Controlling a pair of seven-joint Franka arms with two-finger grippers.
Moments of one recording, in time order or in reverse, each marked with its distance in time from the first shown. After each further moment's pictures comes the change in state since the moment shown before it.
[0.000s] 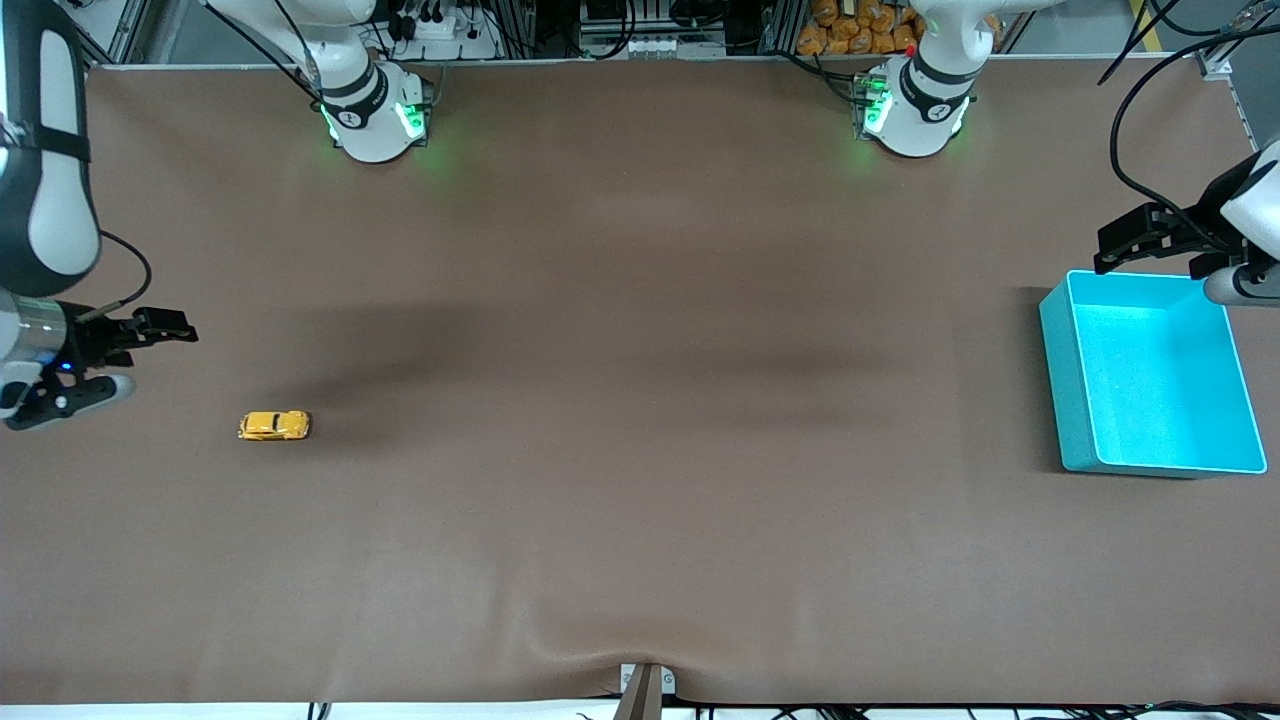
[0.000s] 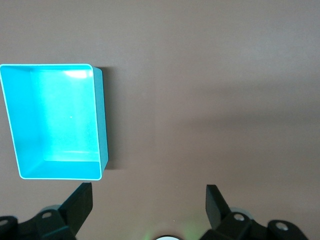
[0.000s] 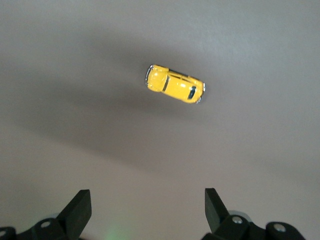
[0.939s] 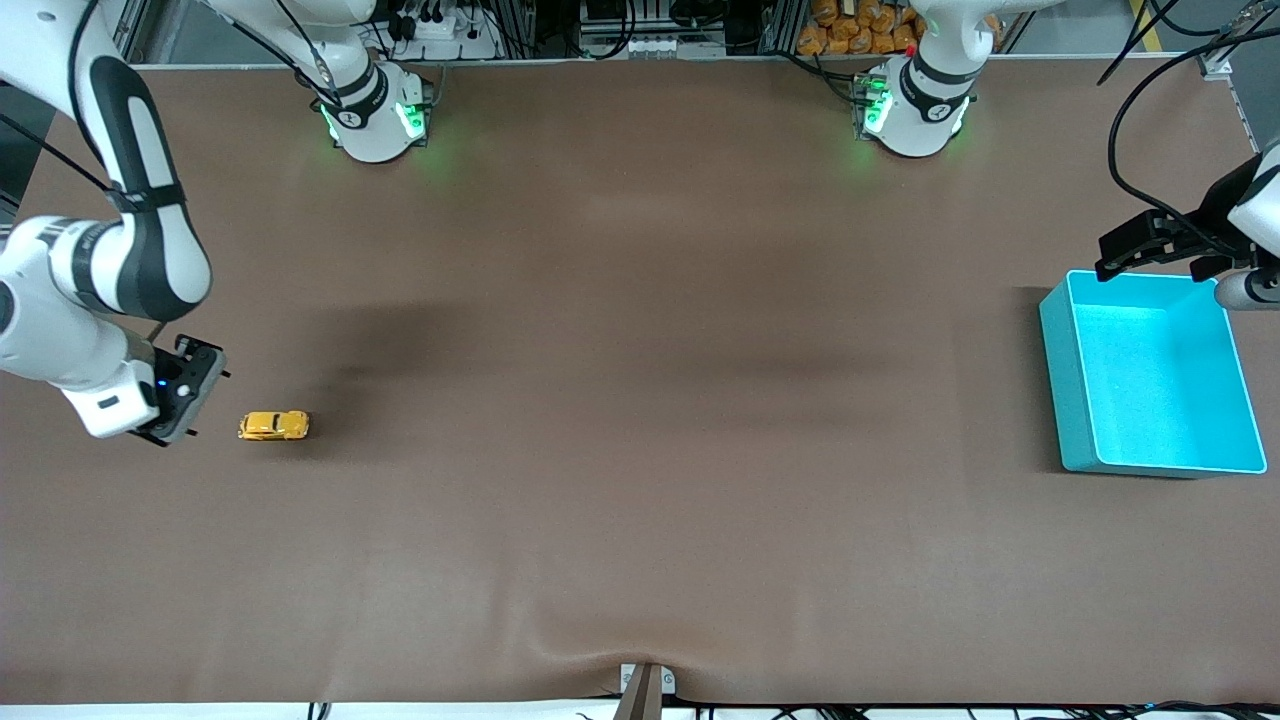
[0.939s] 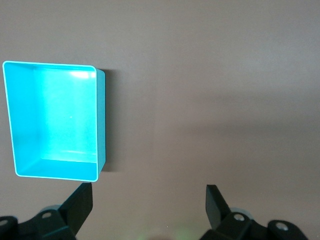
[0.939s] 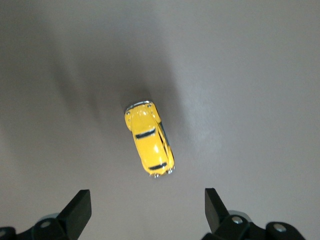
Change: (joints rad) left arm 0.000 0.000 -0.001 0.000 0.000 0.020 -0.060; right arm 0.023 0.058 0.015 -0.228 -0.049 0.515 -0.789
